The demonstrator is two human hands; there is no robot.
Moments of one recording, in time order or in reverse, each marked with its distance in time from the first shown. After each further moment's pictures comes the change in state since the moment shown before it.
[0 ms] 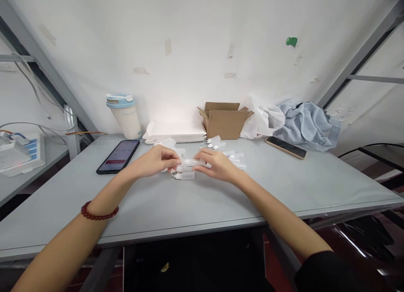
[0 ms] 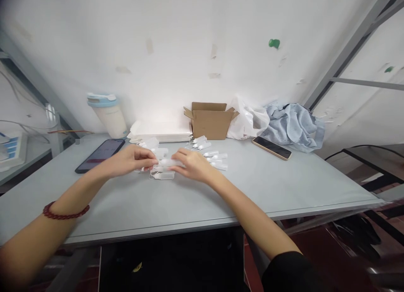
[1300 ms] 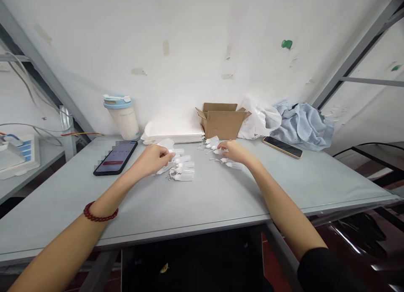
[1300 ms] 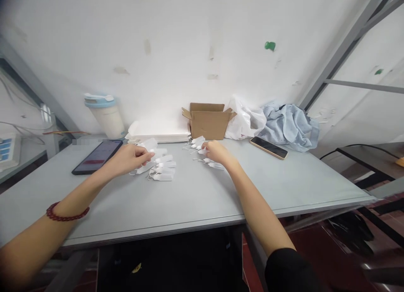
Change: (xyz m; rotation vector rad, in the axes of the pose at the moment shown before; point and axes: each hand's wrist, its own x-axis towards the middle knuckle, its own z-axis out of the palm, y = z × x) left_hand 0.009 -0.015 0.006 0.290 0.317 -0.184; right_hand -0.012 0.065 -0.038 -0.195 -0.317 0.633
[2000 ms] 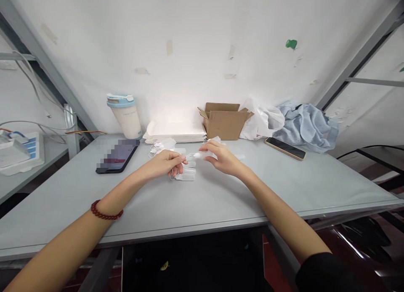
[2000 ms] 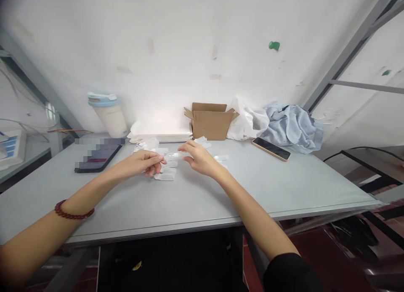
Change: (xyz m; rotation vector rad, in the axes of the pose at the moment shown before) left_hand -0.002 0.008 0.016 -0.510 -0.340 -0.007; right_hand -0.014 -0.052 0.014 0.333 0.273 -0.542
